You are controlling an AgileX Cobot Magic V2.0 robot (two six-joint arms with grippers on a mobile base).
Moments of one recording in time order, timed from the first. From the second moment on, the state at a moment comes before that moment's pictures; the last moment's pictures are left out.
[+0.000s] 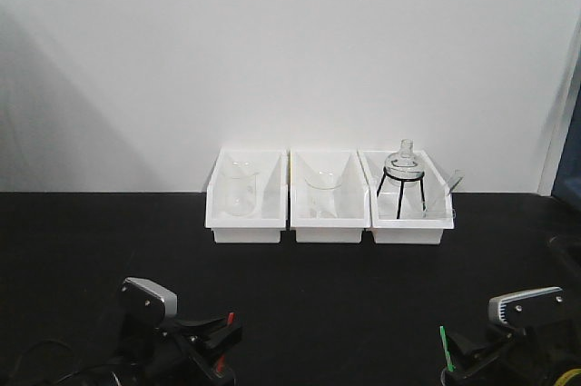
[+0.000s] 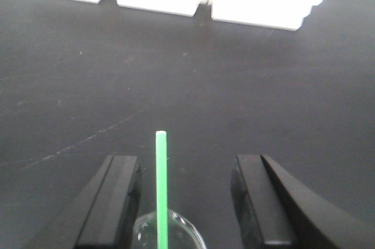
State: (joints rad) left arm -0.35 1.92 -0.80 0.55 -0.86 -0.49; right arm 0.05 1.61 -0.57 -0.39 -0.54 0.26
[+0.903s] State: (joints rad) left arm -0.35 1.92 -0.80 0.55 -0.86 -0.49; right arm 0.05 1.83 -0.72 -0.58 -0.59 0.48
